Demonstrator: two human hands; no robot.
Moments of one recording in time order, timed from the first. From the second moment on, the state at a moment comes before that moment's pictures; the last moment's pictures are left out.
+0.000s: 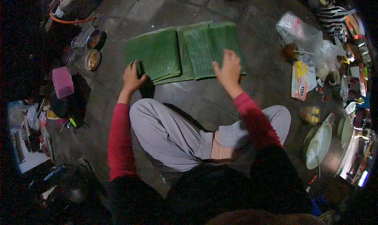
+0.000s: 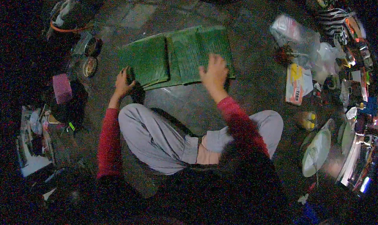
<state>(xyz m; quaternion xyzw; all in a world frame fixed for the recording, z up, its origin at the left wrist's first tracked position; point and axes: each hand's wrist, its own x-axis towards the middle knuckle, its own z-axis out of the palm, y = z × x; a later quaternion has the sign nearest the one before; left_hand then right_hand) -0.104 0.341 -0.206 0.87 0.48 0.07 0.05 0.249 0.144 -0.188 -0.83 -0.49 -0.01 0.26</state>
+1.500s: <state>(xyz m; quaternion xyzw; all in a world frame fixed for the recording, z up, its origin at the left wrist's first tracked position) -0.370 0.293 -0.118 0.74 0.66 0.16 0.03 0.525 0.025 -0.193 -0.90 -0.41 0.11 0.10</state>
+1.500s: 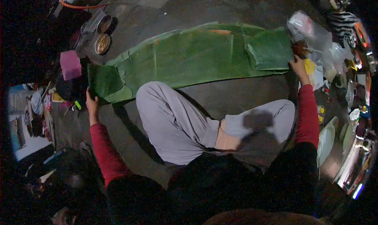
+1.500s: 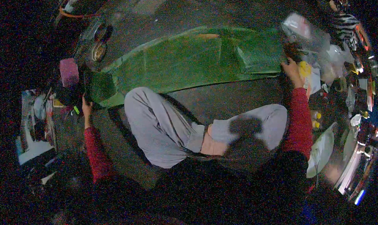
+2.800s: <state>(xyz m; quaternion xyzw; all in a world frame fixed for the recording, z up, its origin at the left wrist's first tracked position) -0.134 0.270 -0.214 0.85 0.40 0.06 0.34 0.426 0.045 -0.136 -0.84 -0.39 -0.07 0.37</state>
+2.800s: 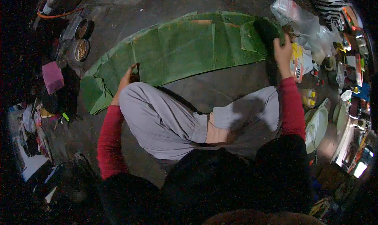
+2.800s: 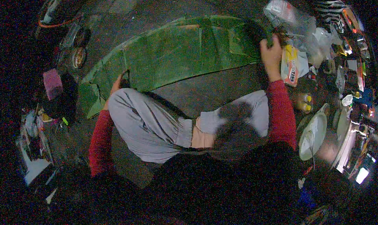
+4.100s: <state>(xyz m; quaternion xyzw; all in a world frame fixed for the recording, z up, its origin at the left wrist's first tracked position) -0.191 0.279 -0.172 0.67 0.62 0.23 0.35 0.265 0.226 -0.189 -0.57 -0.82 0.06 0.03</state>
